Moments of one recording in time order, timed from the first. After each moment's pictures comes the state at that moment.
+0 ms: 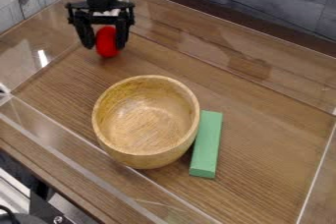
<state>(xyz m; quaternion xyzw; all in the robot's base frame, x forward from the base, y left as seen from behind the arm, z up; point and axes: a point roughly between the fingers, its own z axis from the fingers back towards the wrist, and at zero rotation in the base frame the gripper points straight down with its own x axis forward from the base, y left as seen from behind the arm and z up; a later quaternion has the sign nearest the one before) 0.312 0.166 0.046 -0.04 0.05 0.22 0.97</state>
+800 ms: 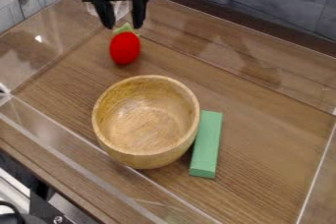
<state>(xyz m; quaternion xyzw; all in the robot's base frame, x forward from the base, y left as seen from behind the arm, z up) 0.314 0.118 0.100 -0.05 0.03 0.22 0.97</state>
